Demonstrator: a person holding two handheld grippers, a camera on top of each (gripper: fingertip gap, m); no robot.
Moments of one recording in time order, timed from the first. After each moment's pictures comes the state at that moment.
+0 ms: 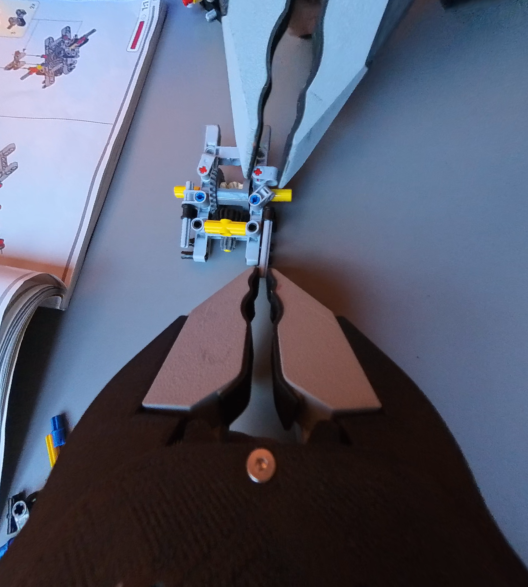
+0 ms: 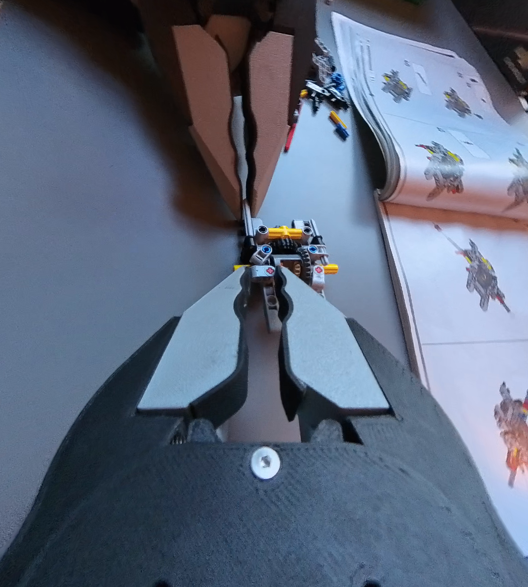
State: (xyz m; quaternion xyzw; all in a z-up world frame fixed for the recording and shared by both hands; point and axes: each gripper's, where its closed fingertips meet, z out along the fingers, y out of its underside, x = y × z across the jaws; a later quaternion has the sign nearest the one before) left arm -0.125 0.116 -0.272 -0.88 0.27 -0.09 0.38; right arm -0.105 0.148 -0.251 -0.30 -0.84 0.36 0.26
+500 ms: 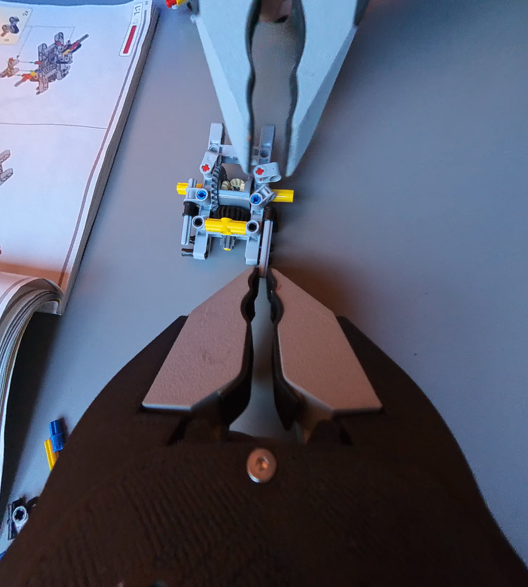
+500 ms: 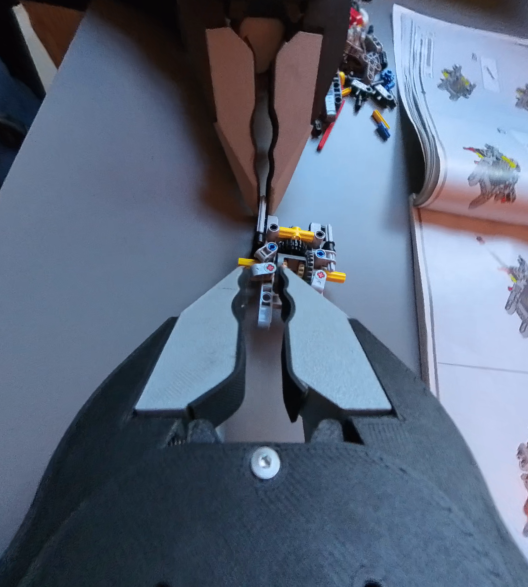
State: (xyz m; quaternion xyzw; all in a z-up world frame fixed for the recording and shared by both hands) left arm -0.123 0.115 -0.272 -0.87 0.28 -0.09 0.38; right arm -0.097 0.147 -0.250 -0.26 -0.87 0.38 0.18
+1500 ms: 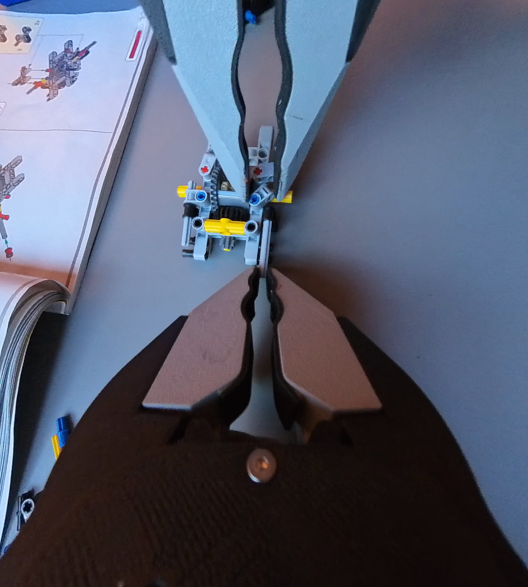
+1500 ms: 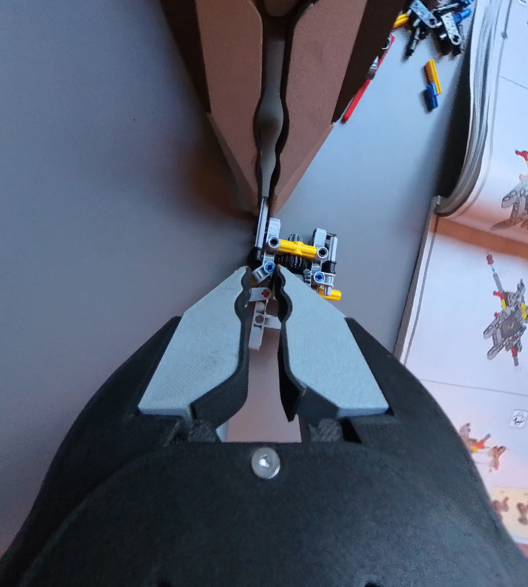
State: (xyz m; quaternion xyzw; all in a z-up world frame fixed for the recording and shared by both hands) left arm -0.123 0.116 -0.272 -0.87 0.29 -0.07 0.39; right arm -0.107 0.139 -0.255 -0.24 -0.94 0.22 0.13
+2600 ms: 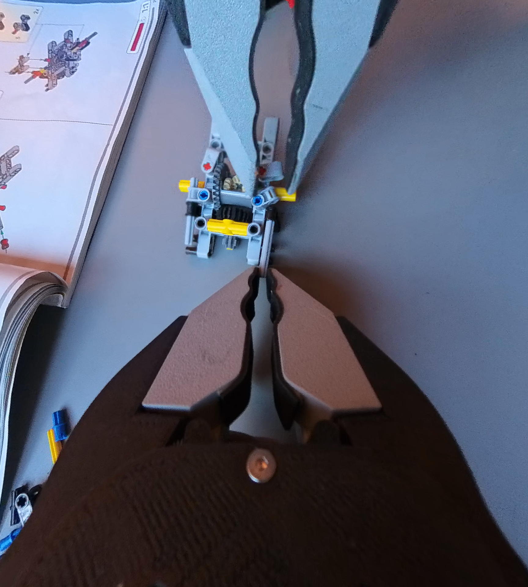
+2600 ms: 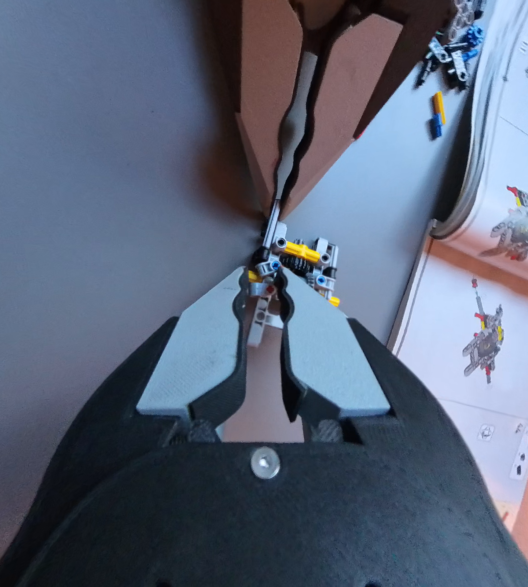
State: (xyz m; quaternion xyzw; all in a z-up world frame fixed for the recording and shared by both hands) left arm -0.125 0.114 -0.272 -0.88 0.28 -0.08 0.39; right arm -0.105 0.135 -0.251 -0.19 -0.95 0.21 0.14
